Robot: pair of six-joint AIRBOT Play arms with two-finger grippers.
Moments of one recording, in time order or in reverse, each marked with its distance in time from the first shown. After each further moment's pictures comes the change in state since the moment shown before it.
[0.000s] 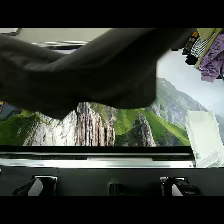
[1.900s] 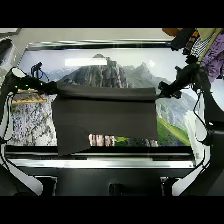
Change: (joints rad) left arm -0.299 -1.159 -0.019 0.204 -0.126 0.192; right arm 0.002 -1.085 -0.087 -0.443 -0.261 0.167
